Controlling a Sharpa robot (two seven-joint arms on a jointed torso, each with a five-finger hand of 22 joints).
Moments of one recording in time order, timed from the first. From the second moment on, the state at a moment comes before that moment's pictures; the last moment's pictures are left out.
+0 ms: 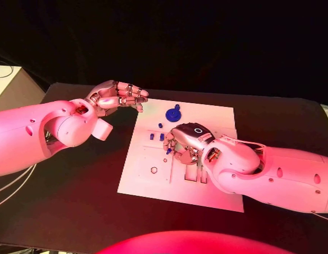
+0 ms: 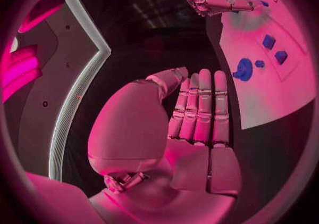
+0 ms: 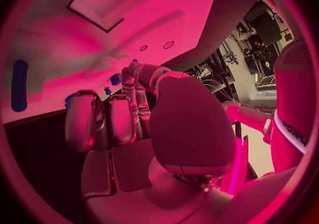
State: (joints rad) left arm 1.26 -0.95 -0.05 1.52 -0.21 -0.06 0.28; left_hand 1.40 -0.18 0.56 -0.01 0.22 0.95 0.17 0.25 0.29 1.04 0.12 0.36 0.06 0.92 0.06 0.84 0.31 0.17 0.73 0.17 0.87 0.49; right arm 1.19 -0.67 -0.20 1.72 -1.69 -0.43 -0.34; right_hand 1.44 -0.23 0.67 0.07 0.16 1.11 0.11 0.28 0.41 1.29 0.05 0.11 0.17 1.46 -0.03 1.29 1.18 0.07 1.46 0.07 1.24 1.31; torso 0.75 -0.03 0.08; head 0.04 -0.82
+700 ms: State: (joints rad) left arm 1.26 -0.95 -0.05 1.52 -0.21 -0.05 0.28; left_hand 1.40 -0.18 0.56 -0.01 0.22 0.95 0.17 0.25 0.29 1.04 0.12 0.36 0.06 0.92 0.06 0.84 0.31 0.17 0.73 0.17 0.87 0.49; right arm 1.18 -0.66 -0.20 1.72 -1.70 -0.41 -0.34; right_hand 1.43 -0.23 0.67 0.07 0.16 1.11 0.11 0.27 0.42 1.29 0.05 0.11 0.17 1.46 -0.03 1.29 1.18 0.07 1.46 0.07 1.24 1.31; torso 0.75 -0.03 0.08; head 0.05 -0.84
